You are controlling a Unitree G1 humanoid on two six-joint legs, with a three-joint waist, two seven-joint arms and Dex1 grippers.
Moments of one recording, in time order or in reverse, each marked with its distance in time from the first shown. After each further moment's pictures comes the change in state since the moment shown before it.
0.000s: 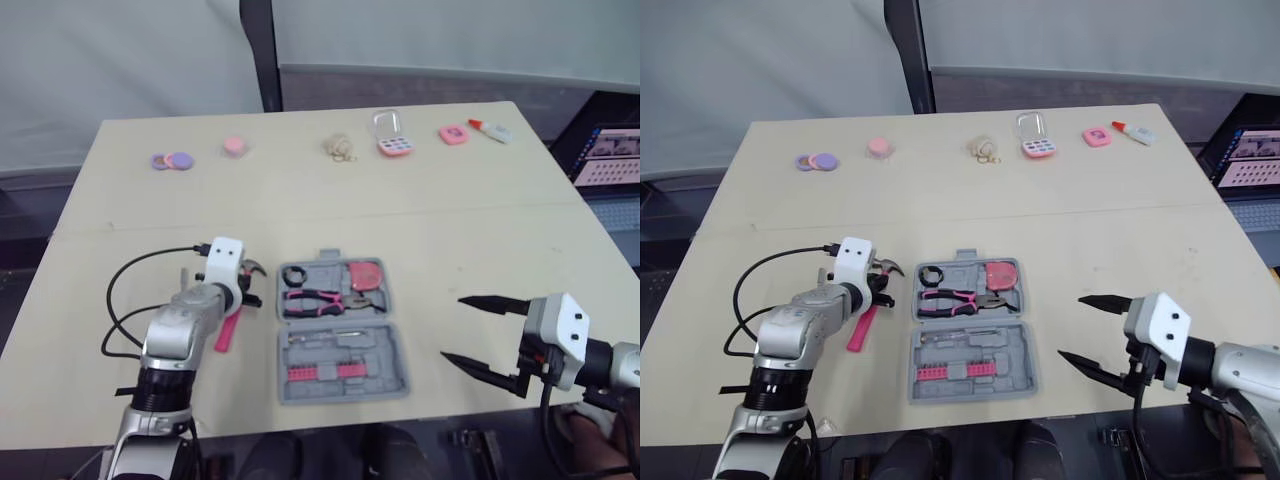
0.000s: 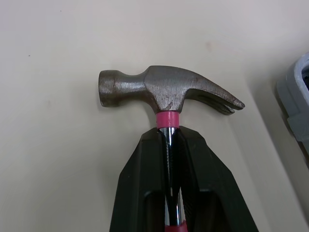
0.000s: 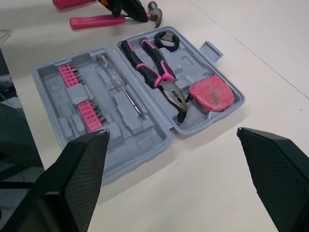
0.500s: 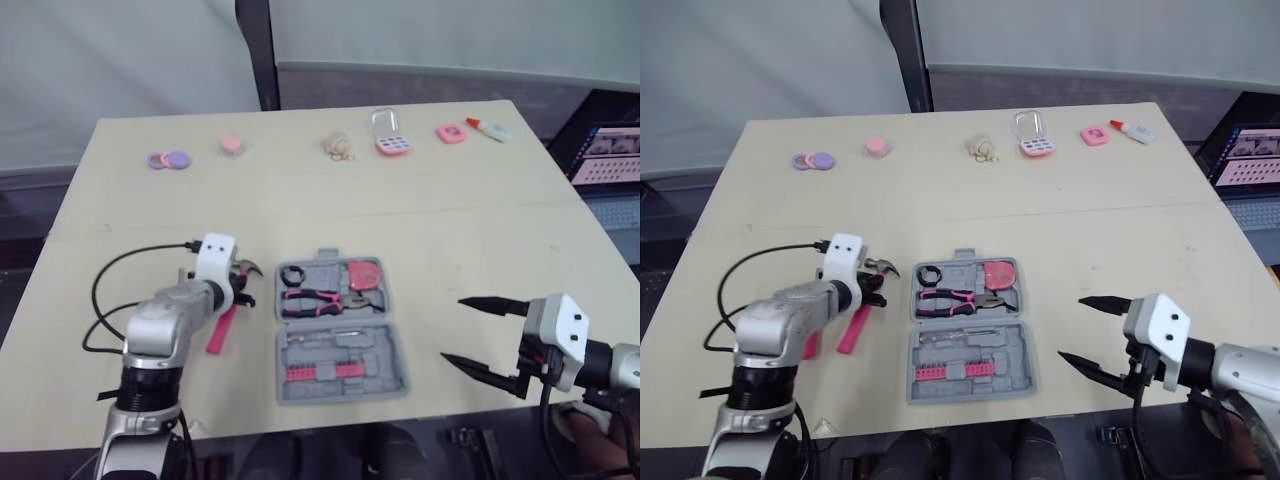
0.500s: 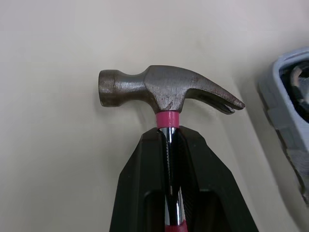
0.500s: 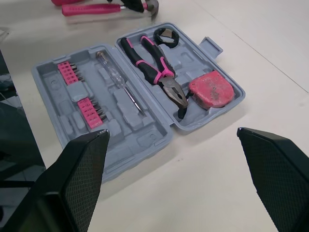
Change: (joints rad) left arm -0.040 0.119 0.070 -0.138 -0.065 0.199 -0.103; right arm 0.010 0.000 0.000 -0.004 0.000 0.003 -0.004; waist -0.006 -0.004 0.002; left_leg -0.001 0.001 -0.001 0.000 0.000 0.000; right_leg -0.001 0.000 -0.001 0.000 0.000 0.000
